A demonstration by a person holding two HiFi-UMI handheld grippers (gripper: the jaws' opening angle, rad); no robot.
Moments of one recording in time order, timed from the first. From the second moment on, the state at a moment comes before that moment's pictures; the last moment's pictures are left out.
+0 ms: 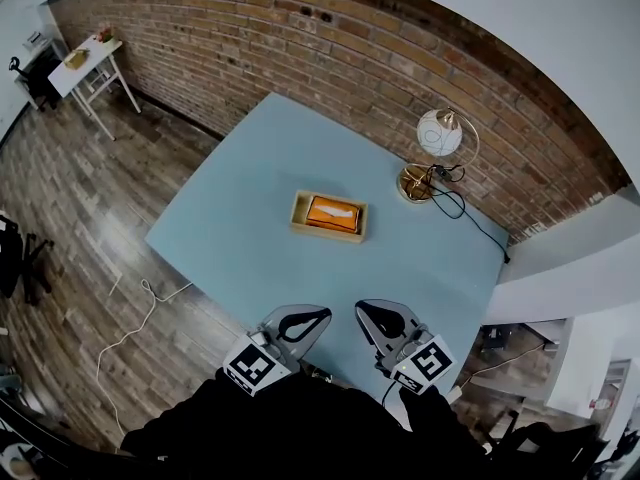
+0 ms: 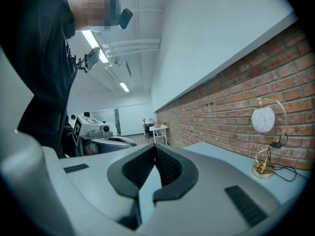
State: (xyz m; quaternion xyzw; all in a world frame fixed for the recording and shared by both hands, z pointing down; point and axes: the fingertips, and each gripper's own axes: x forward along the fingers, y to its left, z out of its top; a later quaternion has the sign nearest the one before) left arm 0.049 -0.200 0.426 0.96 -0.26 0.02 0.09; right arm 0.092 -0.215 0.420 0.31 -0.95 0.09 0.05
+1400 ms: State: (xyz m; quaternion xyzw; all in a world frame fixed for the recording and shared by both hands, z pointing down) left arm 0.015 -0.445 0.564 0.96 -0.25 0.03 0.15; right arm 0.073 -0.465 0.619 0.23 -0.87 0.11 0.43
